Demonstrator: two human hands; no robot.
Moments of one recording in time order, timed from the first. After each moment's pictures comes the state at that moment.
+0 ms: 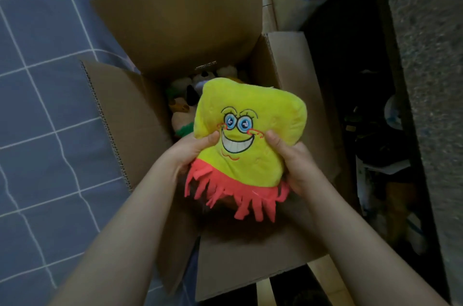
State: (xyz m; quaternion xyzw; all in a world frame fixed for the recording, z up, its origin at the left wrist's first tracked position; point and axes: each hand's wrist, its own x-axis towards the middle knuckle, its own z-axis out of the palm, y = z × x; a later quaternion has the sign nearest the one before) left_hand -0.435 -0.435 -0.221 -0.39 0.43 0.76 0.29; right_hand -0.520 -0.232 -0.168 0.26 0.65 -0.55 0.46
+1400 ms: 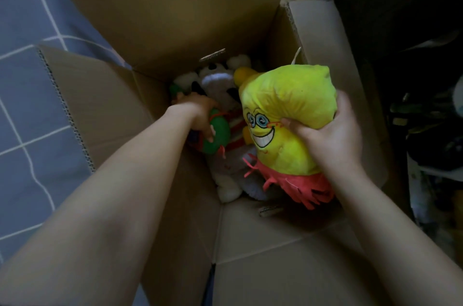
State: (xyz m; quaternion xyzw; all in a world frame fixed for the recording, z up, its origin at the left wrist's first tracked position) left_hand -0.516 -0.481 -0.310 -0.08 0.84 0.08 0.53; right_hand -0.545 -0.239 -0.221 0.09 0.91 -0.33 0.24
